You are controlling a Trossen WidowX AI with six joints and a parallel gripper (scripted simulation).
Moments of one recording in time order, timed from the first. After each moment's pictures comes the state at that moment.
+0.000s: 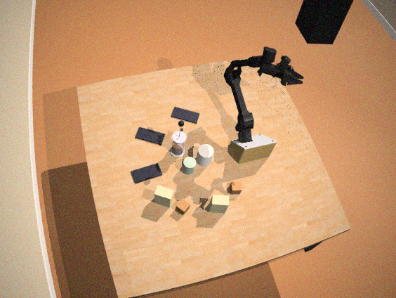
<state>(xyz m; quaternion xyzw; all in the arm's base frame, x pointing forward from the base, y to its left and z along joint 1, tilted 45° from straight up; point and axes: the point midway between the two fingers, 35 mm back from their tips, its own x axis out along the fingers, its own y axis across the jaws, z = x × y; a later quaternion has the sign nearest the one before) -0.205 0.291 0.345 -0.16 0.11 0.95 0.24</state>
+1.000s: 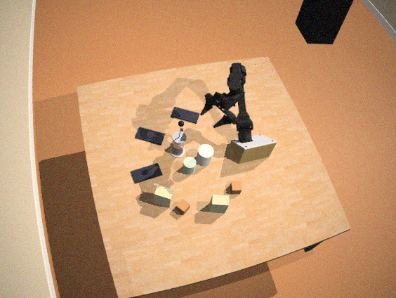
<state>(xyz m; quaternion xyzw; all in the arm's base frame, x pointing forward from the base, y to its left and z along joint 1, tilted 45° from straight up) 0.219 0.281 0.222 -0.32 0.25 0.14 0.90</state>
